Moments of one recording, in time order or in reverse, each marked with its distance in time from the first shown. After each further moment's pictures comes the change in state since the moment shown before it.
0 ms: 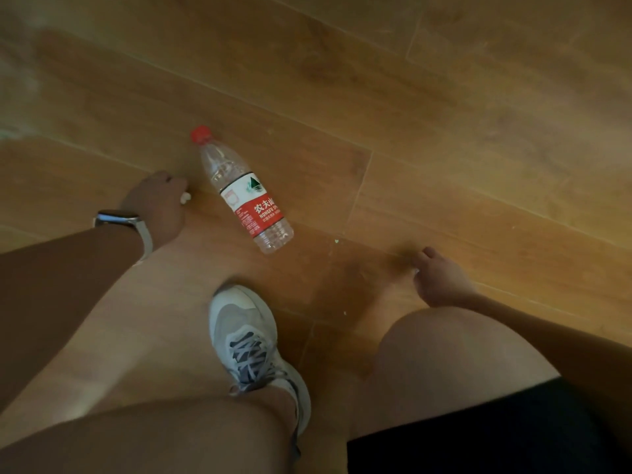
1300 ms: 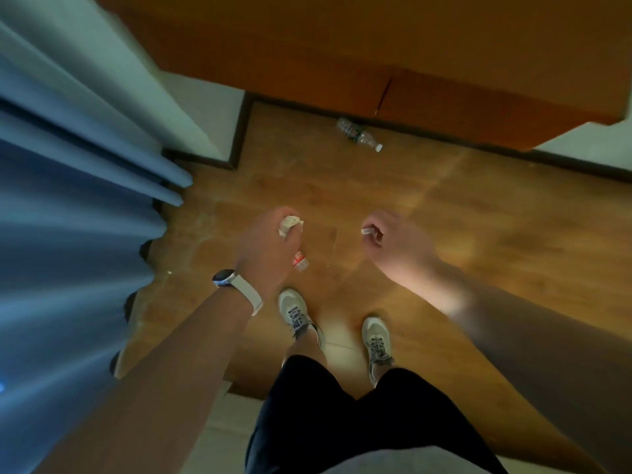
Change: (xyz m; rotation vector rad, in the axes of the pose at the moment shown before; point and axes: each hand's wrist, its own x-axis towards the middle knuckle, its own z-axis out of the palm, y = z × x) left_hand -0.366 0.209 -0.569 -0.701 0.272 0.048; right_hand -0.505 -0.127 -0.484 0.424 0.534 -0.277
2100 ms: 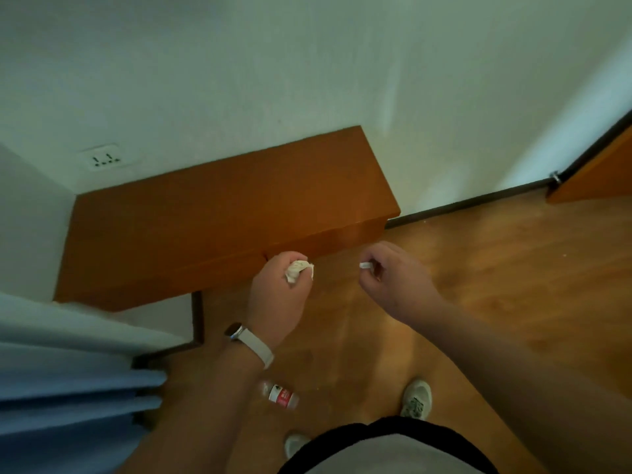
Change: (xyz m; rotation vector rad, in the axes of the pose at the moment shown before) left_hand 0.007 0.275 0.013 0.032 -0.109 0.556; right_hand -0.103 0.040 -0.227 0.166 0.516 0.234
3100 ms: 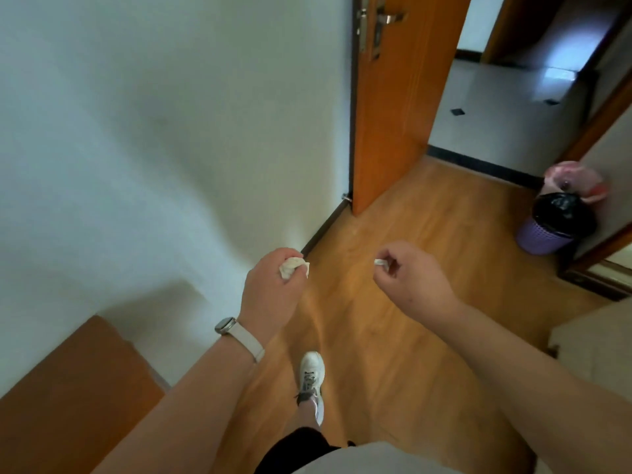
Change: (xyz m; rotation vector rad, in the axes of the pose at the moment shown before) left_hand 0.176 0.389 0.347 -0.085 -0.474 0.566; right_hand -0.029 0.367 -0.309 0.046 0.626 0.579
